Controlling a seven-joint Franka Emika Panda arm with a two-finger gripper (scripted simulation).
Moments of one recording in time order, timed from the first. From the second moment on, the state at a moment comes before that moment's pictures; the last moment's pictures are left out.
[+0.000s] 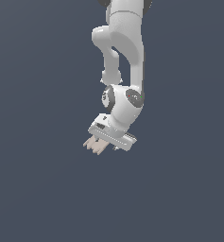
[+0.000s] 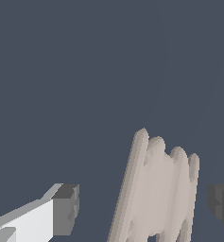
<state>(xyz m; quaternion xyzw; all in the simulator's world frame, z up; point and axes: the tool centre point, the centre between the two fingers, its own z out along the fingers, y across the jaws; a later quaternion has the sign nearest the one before) 0.024 -0.026 0.081 0.97 -0.15 0.07 0.17</state>
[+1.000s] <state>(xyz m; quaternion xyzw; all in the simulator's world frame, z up) 0.036 -0.031 0.056 0.93 -0.20 0.17 0.26</state>
